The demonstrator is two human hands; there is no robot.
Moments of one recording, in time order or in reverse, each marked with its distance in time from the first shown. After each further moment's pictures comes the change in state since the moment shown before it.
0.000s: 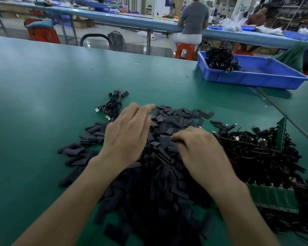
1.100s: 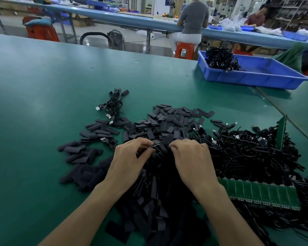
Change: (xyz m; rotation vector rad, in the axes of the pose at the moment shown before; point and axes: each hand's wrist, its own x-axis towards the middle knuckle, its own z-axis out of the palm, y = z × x) left_hand -0.060 -0.013 0.040 -0.439 -0.068 -0.227; right_hand -0.005 0.007 0.056 -0.066 0.040 0.084
